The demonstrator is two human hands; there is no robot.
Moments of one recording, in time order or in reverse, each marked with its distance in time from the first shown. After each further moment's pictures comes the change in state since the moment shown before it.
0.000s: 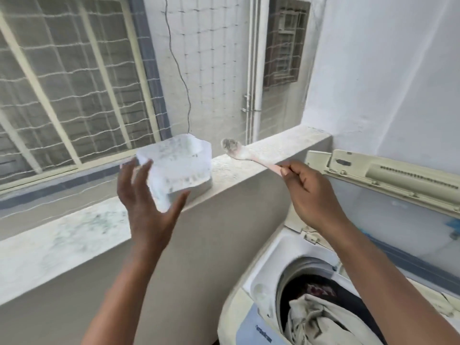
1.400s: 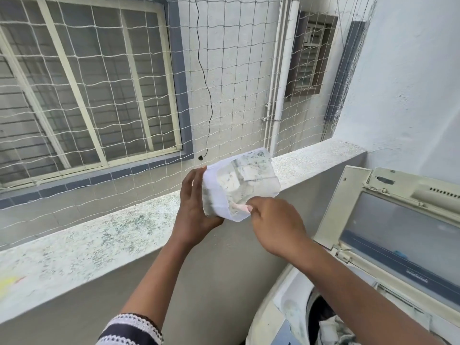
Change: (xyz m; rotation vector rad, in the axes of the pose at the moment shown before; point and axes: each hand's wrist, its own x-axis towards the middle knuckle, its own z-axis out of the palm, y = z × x) left_hand 0.011 -0.073 0.013 -0.143 -0.336 -0.056; right_hand -0.011 -0.069 0.117 -0.435 -0.331 -0.048
